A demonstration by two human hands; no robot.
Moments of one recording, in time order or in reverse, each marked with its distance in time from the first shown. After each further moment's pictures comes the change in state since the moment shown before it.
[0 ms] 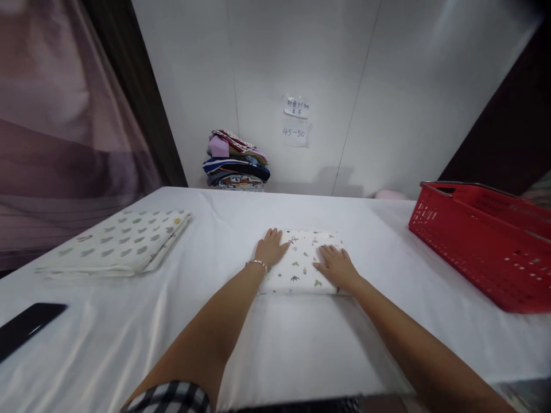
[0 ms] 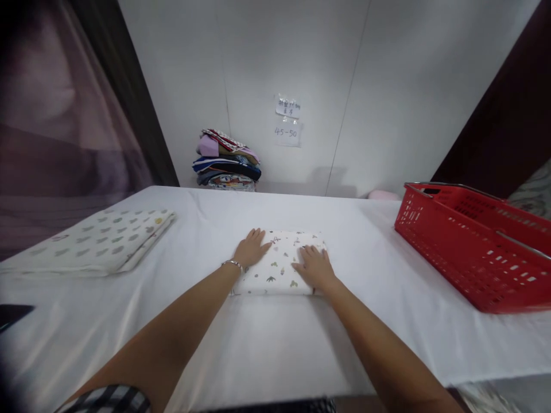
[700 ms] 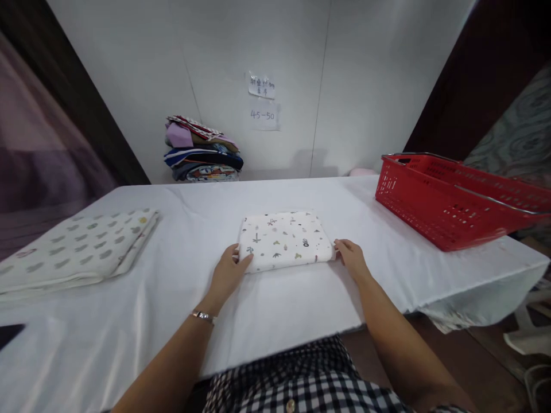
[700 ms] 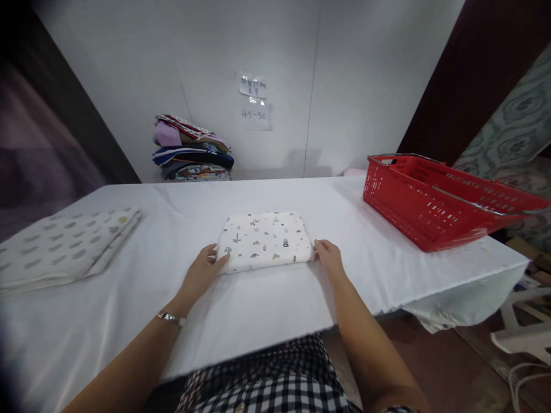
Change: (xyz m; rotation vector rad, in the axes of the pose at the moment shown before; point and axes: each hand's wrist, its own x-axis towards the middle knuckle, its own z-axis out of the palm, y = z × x) left_hand -0.124 -0.016 -0.019 -0.533 0.144 -0.268; right_hand -0.094 0.038 0.008 1.110 0.490 0.580
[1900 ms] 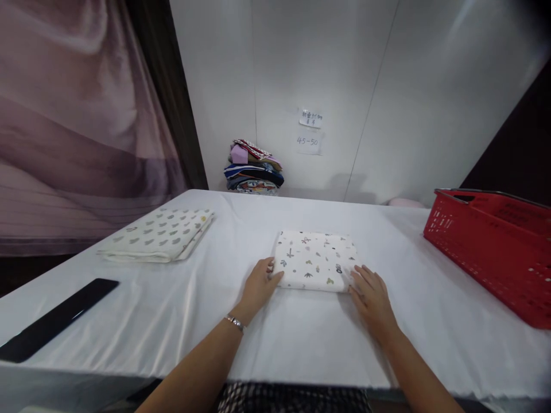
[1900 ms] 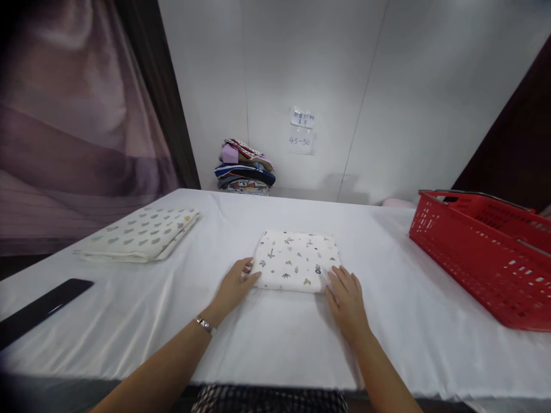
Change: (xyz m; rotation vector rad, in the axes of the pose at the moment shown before) left_hand -0.020 -0.006 -0.001 -0.078 0.098 0.118; right_hand -0.024 0.015 0.023 -0.825 -0.098 -0.912
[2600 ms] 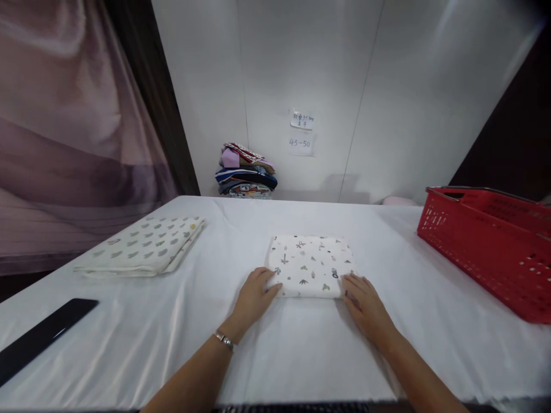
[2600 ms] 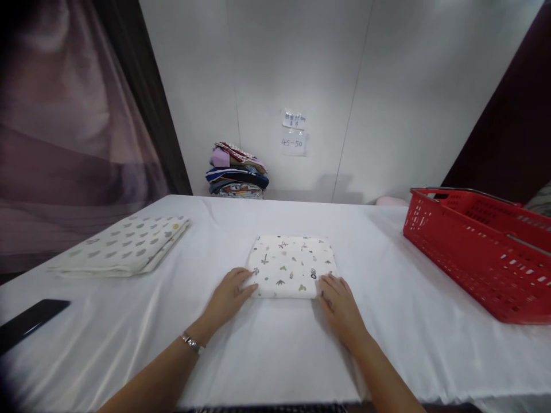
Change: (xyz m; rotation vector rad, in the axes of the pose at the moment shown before) left_hand 0.001 0.004 -0.006 0.223 -0.102 0.205; right_hand 0.005 0.002 -0.003 0.058 -0.150 -0.040
